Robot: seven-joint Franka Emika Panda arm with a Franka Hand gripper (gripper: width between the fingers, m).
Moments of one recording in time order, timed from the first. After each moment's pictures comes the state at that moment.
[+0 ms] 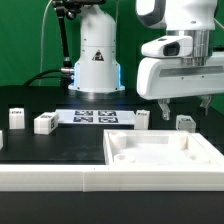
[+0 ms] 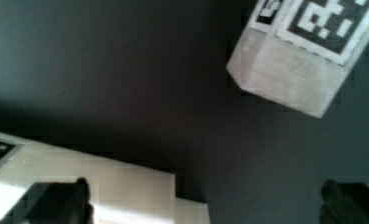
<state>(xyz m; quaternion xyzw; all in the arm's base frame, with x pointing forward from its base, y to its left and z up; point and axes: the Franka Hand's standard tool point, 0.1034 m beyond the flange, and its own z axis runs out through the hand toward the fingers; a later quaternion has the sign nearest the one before) 0.463 0.152 0.046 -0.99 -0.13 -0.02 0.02</state>
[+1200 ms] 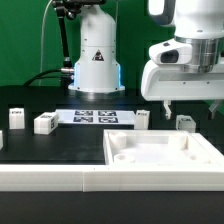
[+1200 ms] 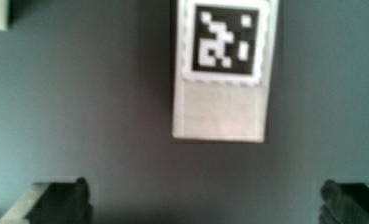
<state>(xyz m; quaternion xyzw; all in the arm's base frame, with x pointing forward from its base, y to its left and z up) 0.449 0.163 0.039 -1.00 0.01 0.10 0.02</state>
